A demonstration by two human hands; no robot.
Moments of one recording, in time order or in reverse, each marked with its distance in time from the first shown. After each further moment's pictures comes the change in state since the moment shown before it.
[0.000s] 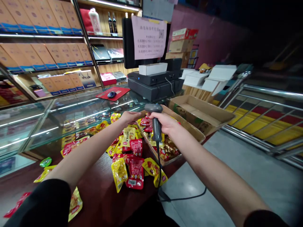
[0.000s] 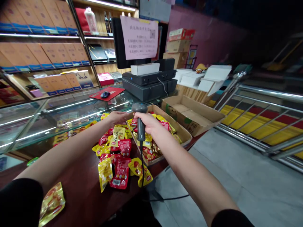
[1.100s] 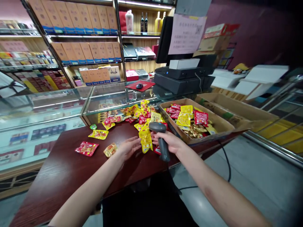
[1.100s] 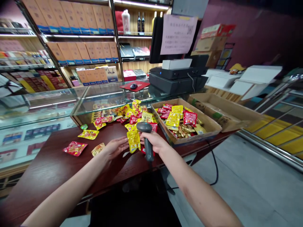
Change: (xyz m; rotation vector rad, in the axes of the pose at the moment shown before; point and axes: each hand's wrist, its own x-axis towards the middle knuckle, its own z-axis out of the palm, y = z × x) left_hand -0.216 -0.167 -0.094 -0.722 0.061 -0.189; right_hand -0.096 0.148 0.074 -0.047 -0.257 0.153
